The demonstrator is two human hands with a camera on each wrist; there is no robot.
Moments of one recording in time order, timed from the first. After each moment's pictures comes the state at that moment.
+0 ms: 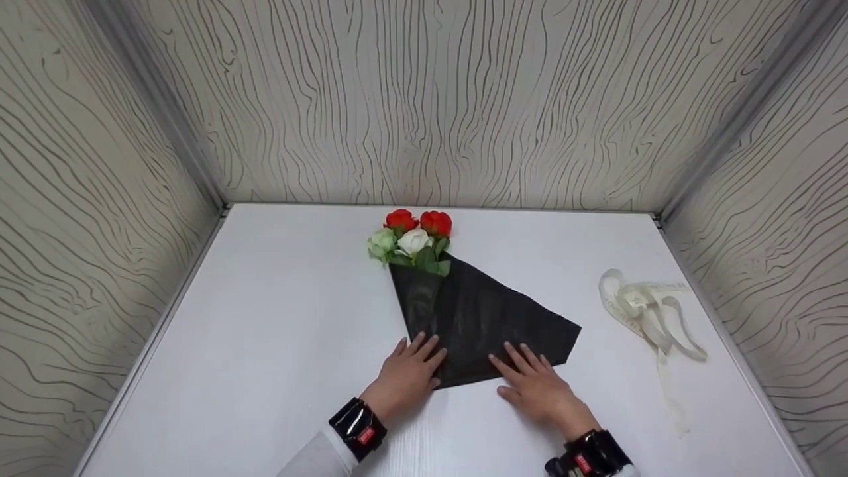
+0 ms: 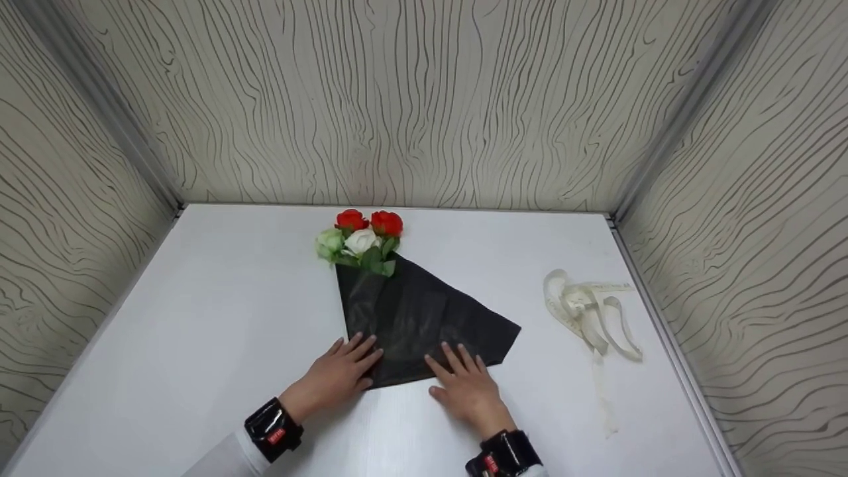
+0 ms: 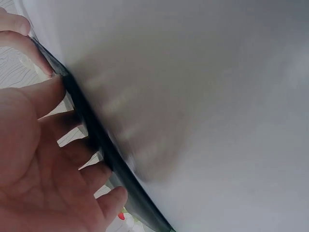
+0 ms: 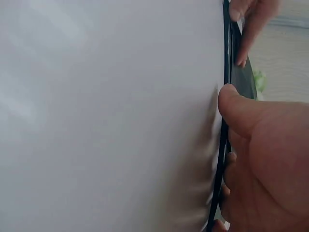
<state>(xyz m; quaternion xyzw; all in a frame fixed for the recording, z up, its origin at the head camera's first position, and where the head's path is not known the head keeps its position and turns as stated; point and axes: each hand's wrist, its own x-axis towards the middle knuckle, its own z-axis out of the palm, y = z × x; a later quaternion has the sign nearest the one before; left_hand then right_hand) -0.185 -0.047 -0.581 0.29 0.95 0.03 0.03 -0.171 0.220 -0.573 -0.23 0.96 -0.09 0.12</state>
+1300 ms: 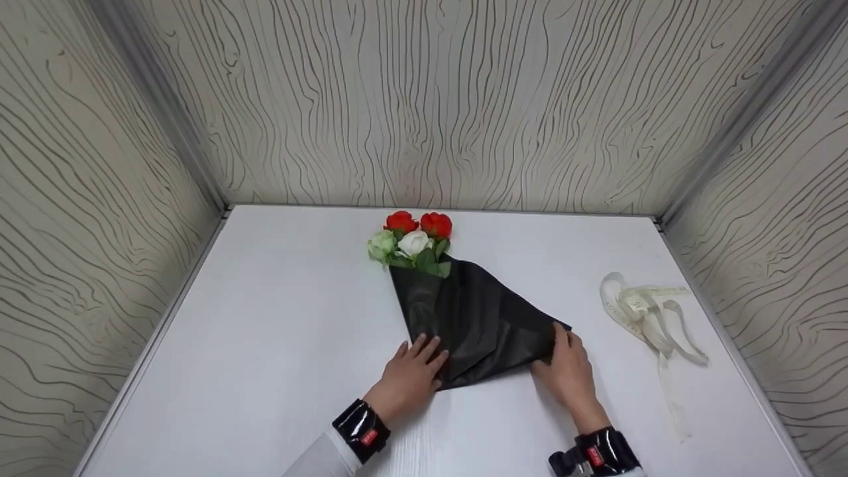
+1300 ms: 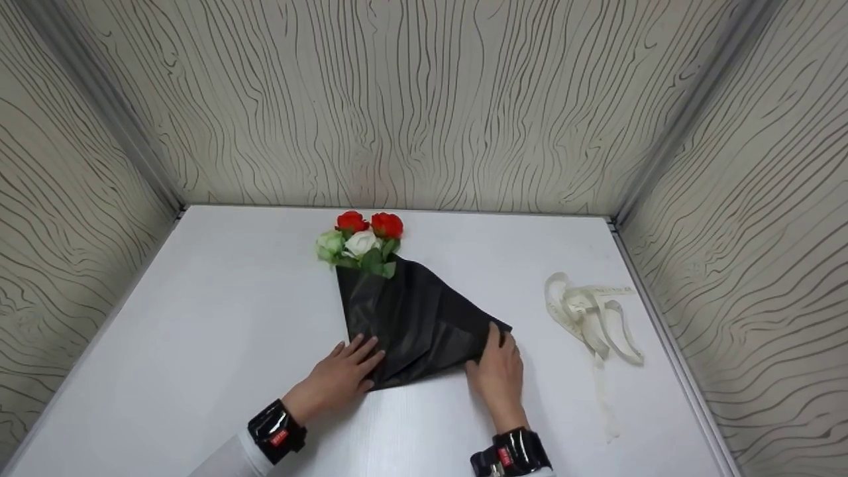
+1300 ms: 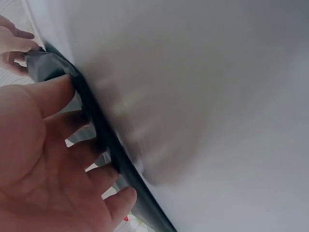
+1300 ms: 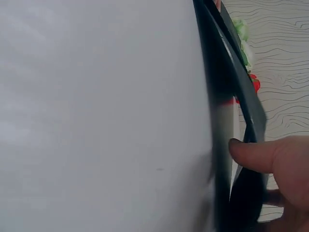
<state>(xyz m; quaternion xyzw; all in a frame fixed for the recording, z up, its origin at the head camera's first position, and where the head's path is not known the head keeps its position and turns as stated) -0.184 -0.041 -0.577 0.29 0.96 0.02 0.05 -0.198 0.253 -0.576 0.04 0.96 -0.26 -0.05</state>
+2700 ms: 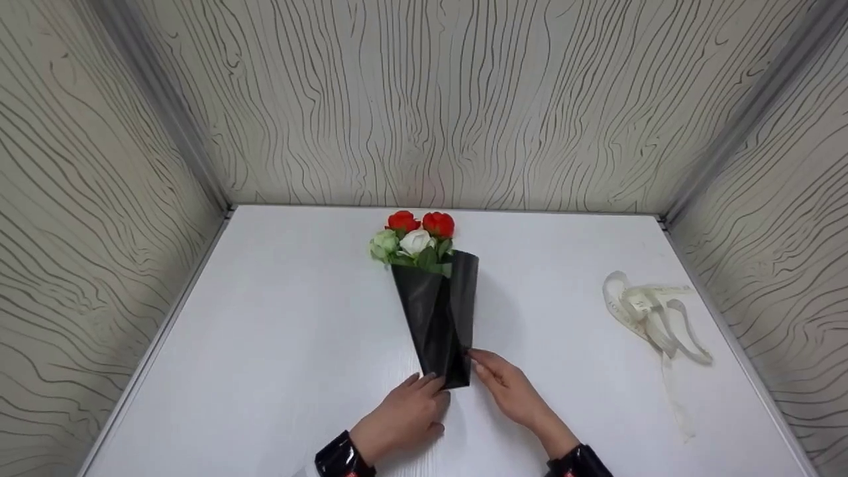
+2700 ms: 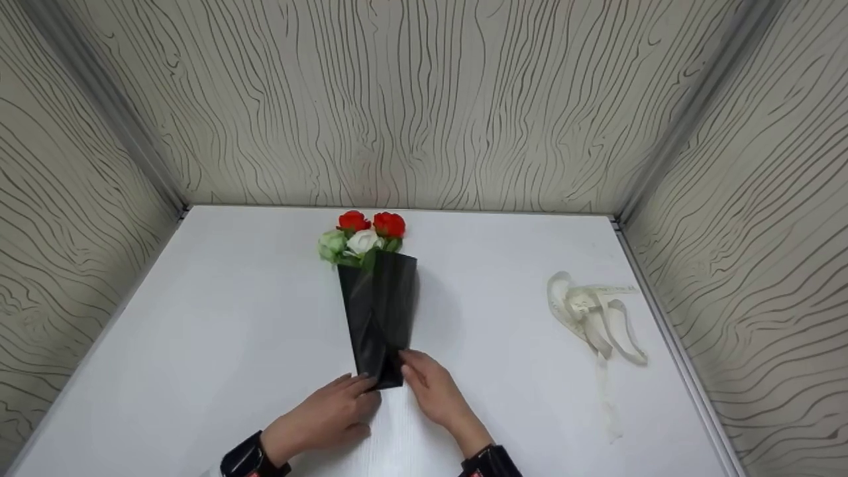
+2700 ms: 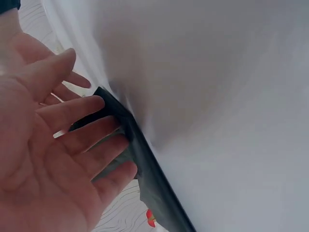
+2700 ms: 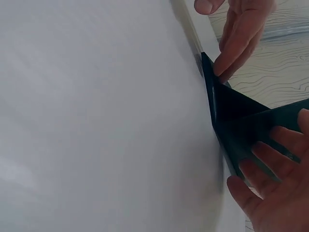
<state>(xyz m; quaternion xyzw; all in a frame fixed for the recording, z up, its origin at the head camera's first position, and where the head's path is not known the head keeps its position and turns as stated) -0.139 -0.048 -0.566 0.40 0.91 0.06 -0.04 -0.172 0.175 -0.580 -0.20 0.86 -0.47 0.06</state>
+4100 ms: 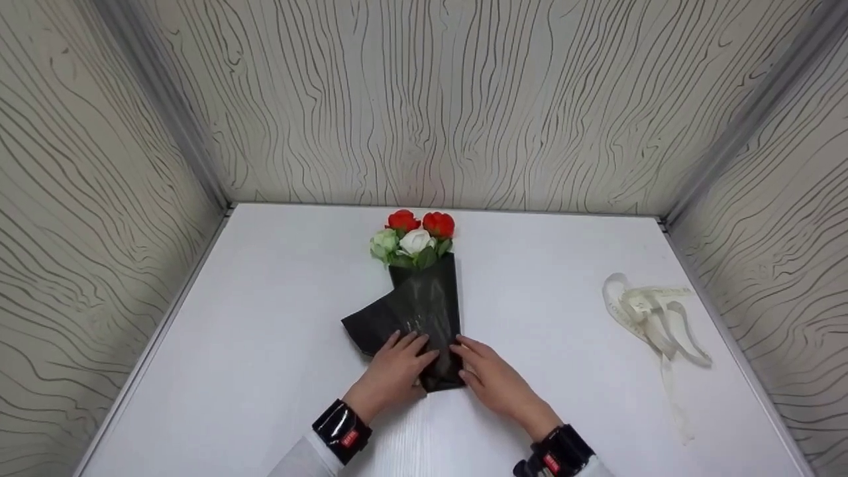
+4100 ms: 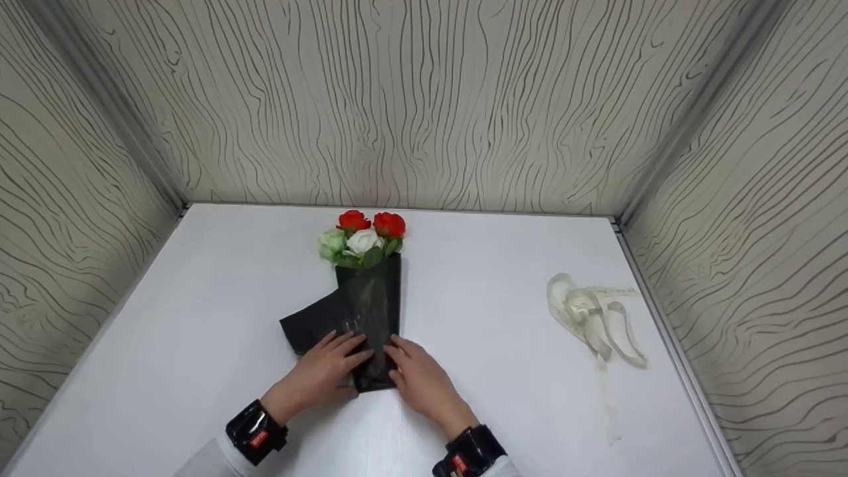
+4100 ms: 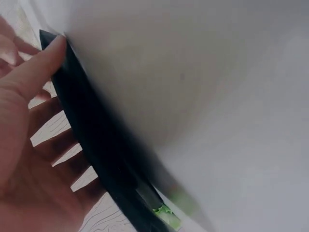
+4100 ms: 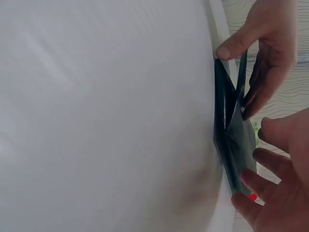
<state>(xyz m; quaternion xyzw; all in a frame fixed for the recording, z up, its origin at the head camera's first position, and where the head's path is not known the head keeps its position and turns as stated) -0.192 -0.068 -0.572 0.34 0.94 0.04 -0.04 -0.188 0.155 -0.573 -0.28 0.93 -0.24 0.04</state>
